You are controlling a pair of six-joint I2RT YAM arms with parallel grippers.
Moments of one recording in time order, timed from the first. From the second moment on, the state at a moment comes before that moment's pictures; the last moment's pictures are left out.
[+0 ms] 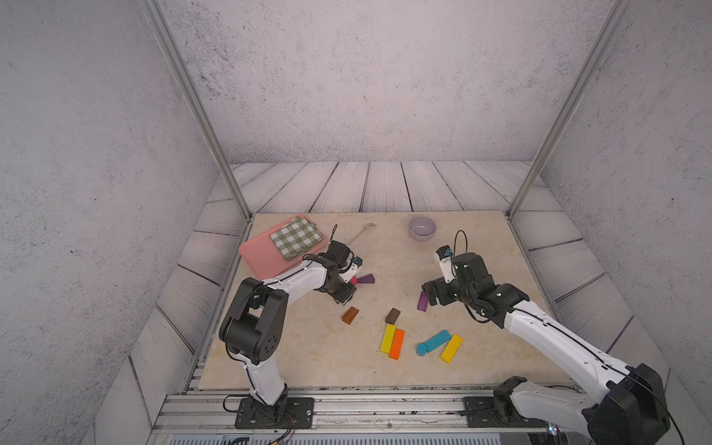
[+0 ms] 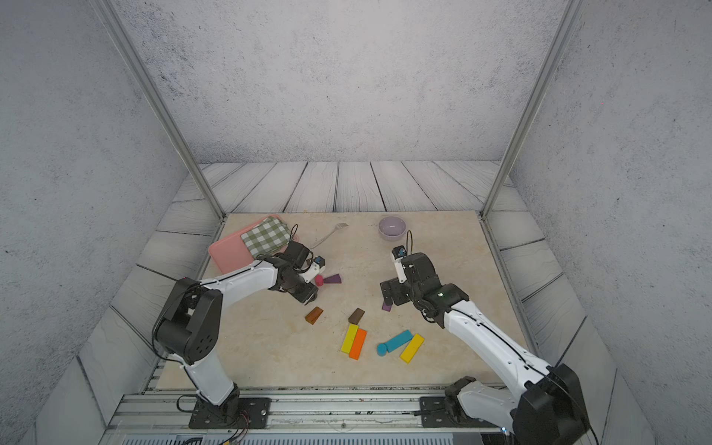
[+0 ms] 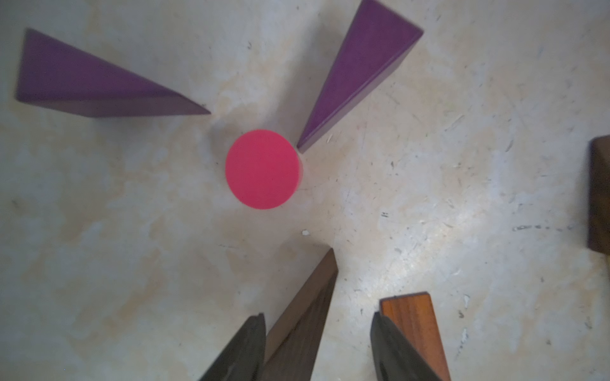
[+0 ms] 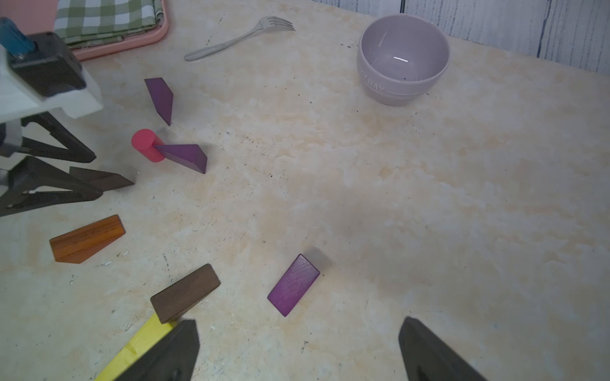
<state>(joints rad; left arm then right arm) -0.46 1.79 1.15 -0.63 0.10 0.26 0.52 1.15 0.87 -0.49 0.06 0.10</state>
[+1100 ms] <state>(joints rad) -0.47 1.91 1.28 -0.67 -0.01 0.28 0.52 1.15 0.86 -0.47 0.05 0.10</state>
